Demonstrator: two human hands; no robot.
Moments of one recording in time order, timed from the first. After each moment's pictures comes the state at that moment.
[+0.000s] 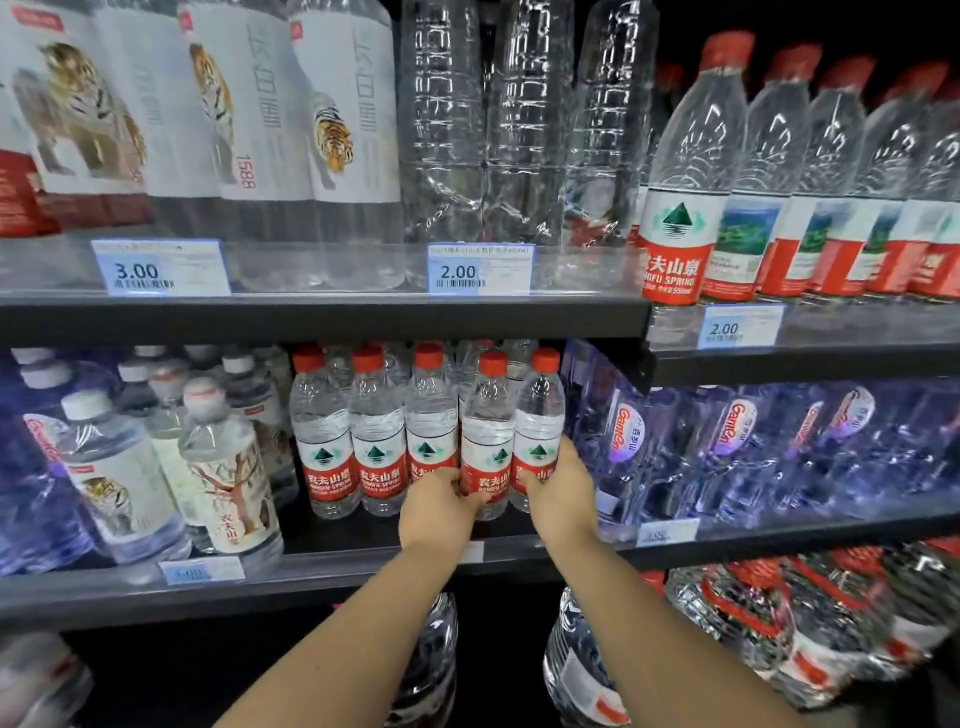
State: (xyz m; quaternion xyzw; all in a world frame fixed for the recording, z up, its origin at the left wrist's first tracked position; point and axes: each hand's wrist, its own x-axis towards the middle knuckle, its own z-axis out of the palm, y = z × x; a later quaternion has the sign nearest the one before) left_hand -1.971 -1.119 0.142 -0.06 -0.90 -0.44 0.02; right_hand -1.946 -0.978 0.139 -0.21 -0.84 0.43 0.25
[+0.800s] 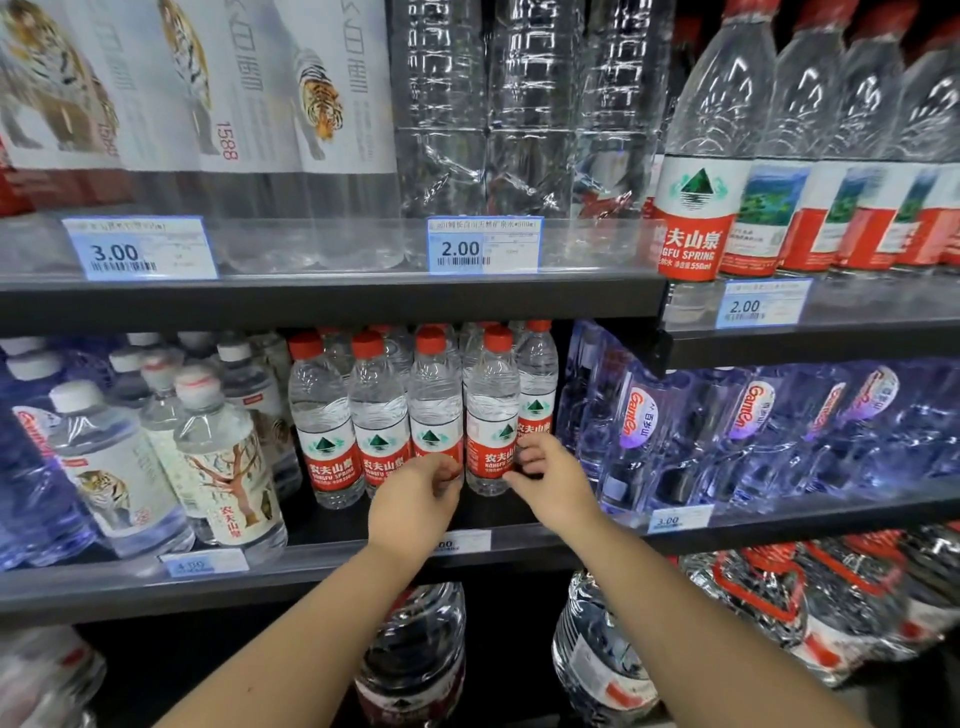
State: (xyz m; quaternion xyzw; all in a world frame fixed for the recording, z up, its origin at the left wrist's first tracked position) left_hand -1.981 -1.156 0.130 -0.17 -0.90 -0.38 0.13; right_hand -1.956 -0.975 0.128 -0.12 -0.85 0.49 0.14
